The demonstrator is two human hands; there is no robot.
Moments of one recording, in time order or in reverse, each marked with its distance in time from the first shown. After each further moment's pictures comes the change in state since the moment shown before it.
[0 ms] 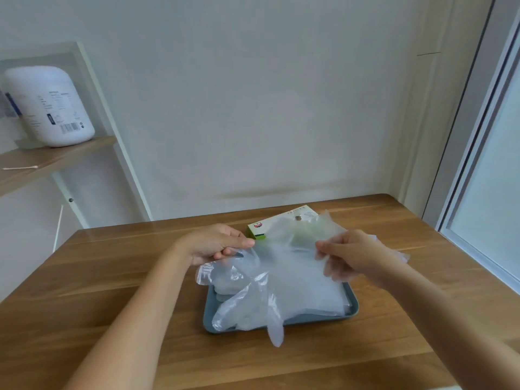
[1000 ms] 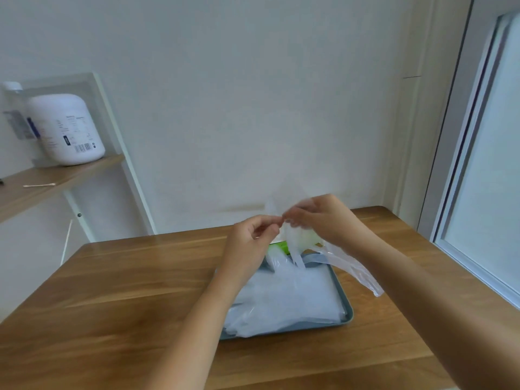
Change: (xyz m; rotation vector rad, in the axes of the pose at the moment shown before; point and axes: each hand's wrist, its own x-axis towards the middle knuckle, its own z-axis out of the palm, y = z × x) left_hand -0.015 0.038 0.082 -0.200 0.553 0.611; right_hand 0.000 -0.065 0.006 -0.151 0.144 -0.475
